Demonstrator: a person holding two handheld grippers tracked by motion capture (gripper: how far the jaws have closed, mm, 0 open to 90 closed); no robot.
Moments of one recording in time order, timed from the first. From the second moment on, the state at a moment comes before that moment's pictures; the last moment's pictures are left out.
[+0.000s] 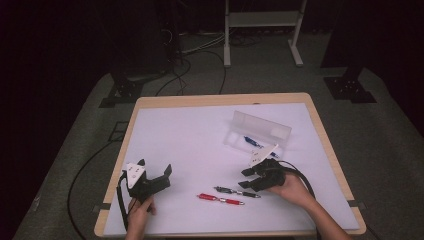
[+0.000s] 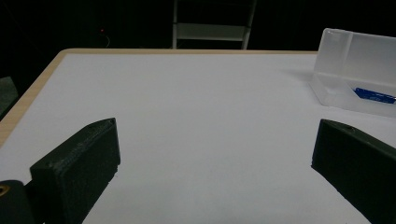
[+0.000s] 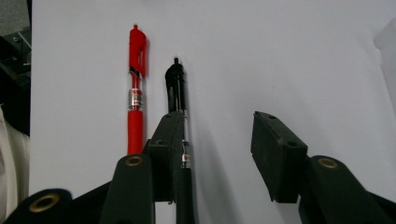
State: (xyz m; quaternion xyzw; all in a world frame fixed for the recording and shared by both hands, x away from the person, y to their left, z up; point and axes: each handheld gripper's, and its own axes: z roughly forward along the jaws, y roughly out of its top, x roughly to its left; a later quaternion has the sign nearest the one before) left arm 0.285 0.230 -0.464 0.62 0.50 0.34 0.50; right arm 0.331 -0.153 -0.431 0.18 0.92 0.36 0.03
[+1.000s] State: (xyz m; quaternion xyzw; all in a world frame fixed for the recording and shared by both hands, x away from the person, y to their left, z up) left arm 0.285 0.230 -0.464 0.62 0.50 0.34 0.50; right arm 0.319 -0.130 -0.461 0.14 0.93 0.33 0.02
